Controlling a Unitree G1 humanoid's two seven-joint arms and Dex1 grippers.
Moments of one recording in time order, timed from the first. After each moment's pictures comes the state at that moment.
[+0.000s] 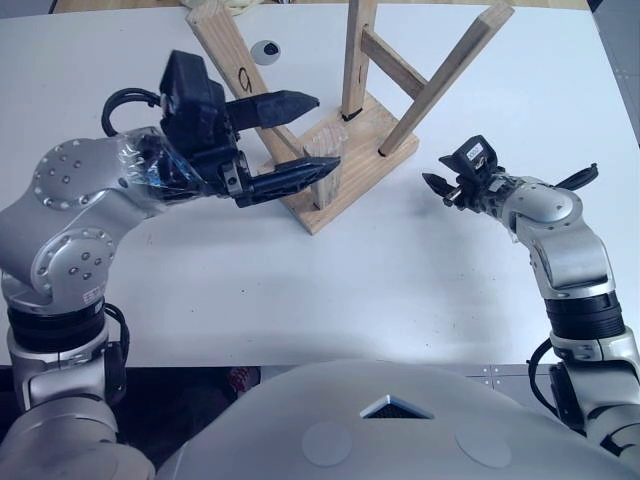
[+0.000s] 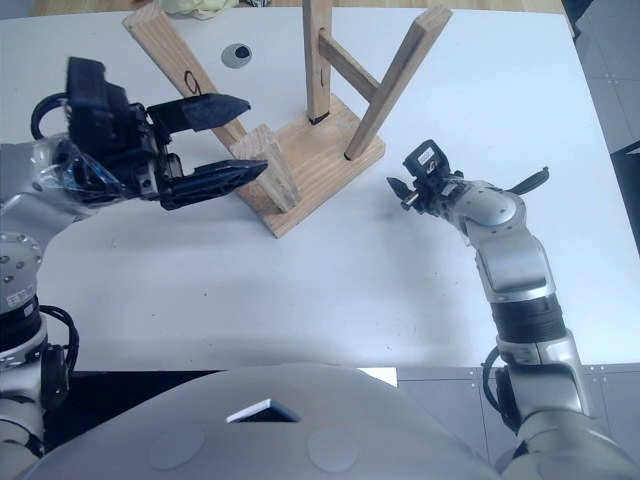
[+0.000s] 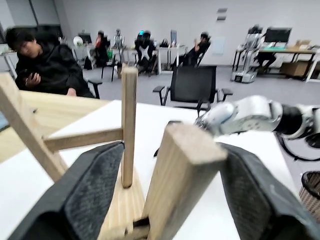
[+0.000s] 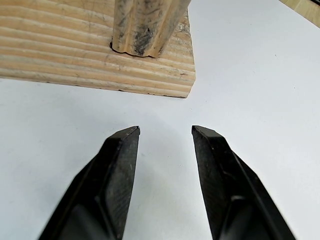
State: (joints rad) left arm -0.22 0.72 0.04 -0.57 -0.84 0.69 -0.78; right arm -0.13 -0.57 0.16 -0.16 0.08 0.59 0.57
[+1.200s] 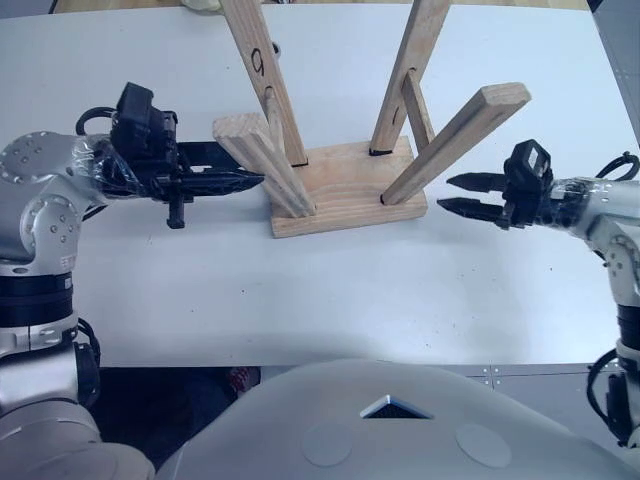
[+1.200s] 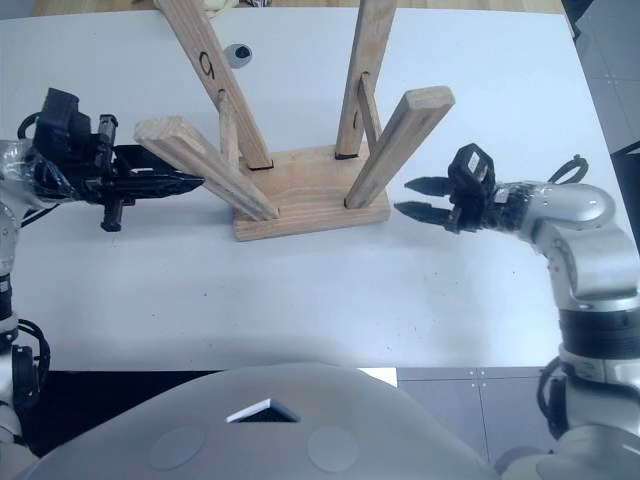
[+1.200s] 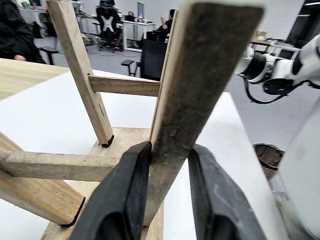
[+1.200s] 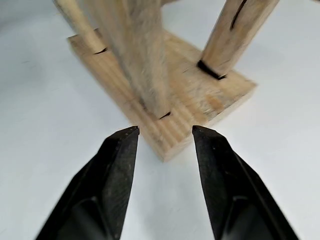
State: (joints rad) left arm -0.24 0.83 0.07 -0.12 -0.75 0.52 -1.40; right arm -0.07 -0.81 -0.03 -0.22 0.42 0.59 1.11
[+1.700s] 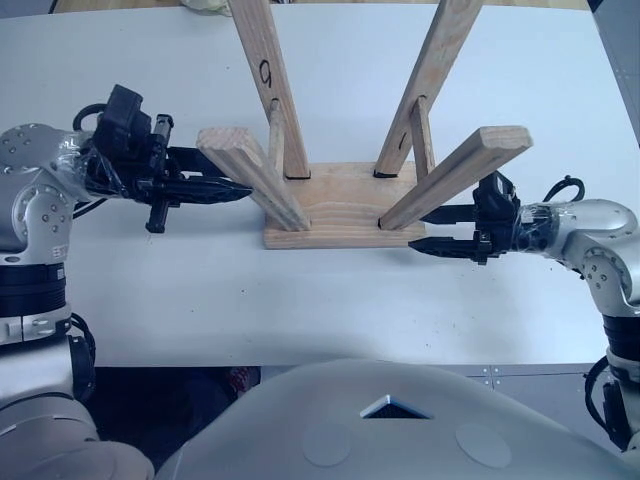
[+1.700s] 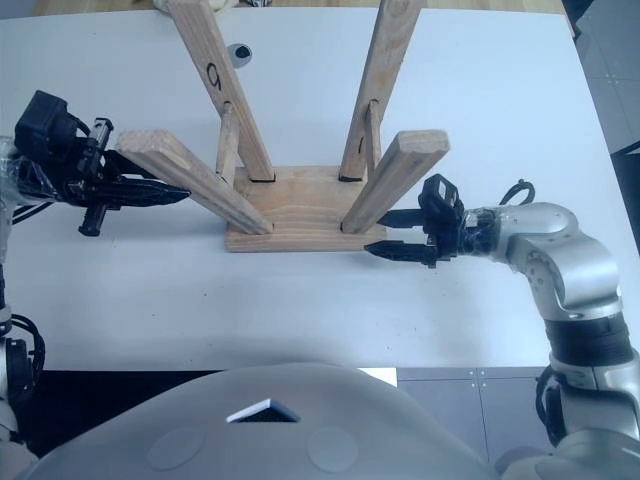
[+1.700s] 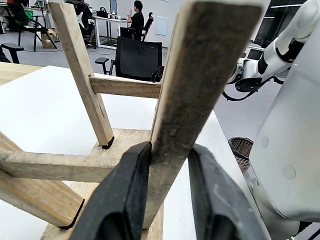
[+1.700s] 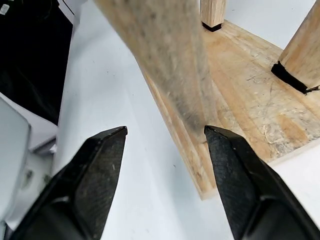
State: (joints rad) left arm -0.27 0.85 0.06 -0.06 -0.74 0.50 -1.53; right arm -0.04 -0.76 0.04 -0.28 0.60 0.76 1.12
